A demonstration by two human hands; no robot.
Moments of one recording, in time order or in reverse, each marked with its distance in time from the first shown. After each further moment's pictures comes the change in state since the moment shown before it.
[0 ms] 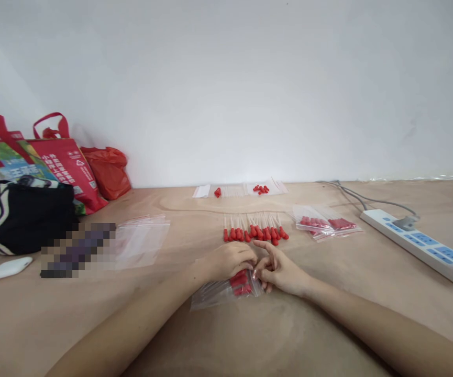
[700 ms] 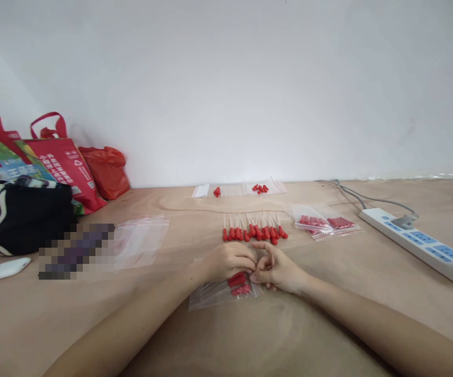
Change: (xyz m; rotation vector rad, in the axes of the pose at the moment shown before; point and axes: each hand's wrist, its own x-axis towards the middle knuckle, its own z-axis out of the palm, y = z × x) left_hand -0.001 -0.006 0.005 0.034 0.179 0.265; right_hand 0.001 -0.001 -0.001 -0.037 0.026 0.052
